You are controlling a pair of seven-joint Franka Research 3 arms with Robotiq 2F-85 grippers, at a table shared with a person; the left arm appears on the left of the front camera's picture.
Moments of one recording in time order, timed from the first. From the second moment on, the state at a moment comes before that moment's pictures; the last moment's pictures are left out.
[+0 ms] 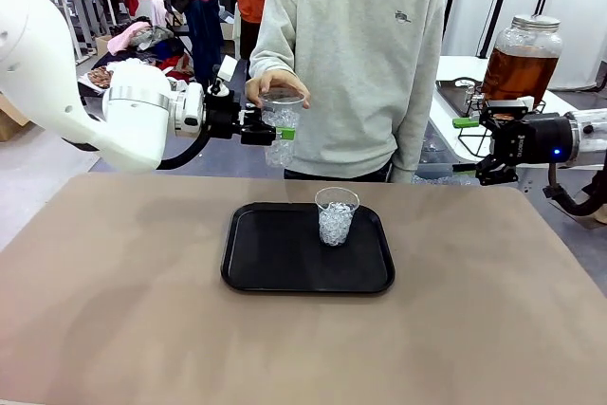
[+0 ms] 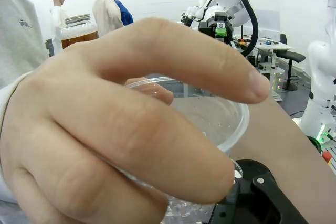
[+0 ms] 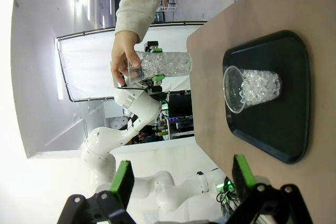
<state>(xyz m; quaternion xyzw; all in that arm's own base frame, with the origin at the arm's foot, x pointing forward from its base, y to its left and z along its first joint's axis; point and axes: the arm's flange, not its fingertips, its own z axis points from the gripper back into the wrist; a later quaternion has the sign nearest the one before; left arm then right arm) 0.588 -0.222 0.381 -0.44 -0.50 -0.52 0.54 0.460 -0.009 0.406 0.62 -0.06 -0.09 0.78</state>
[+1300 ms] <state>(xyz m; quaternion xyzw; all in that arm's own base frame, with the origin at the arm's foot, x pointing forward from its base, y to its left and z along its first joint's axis) 0.589 -0.222 0.382 -0.44 -0.50 -0.52 0.54 0.460 -0.009 0.406 0.62 -0.06 -0.09 0.78</state>
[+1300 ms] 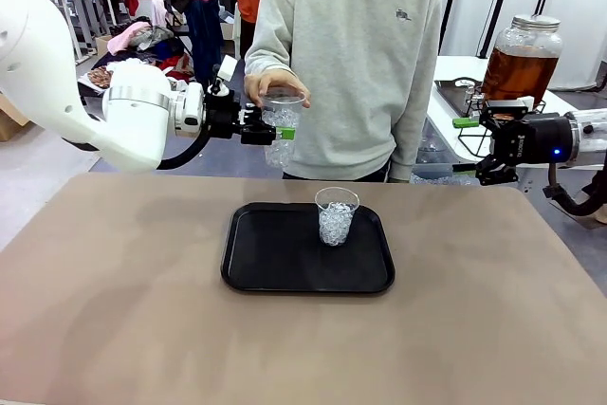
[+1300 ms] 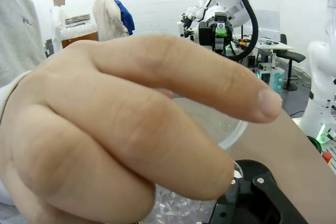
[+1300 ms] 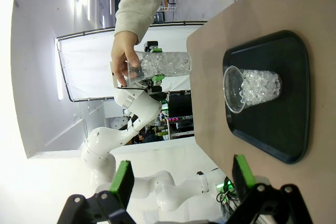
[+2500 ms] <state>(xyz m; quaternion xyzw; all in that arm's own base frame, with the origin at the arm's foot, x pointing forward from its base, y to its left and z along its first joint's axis) 0.565 -0.183 0.372 -0.44 -0.50 -0.52 0.54 0.460 -0.009 0.406 0.62 -0.06 -0.09 0.78</state>
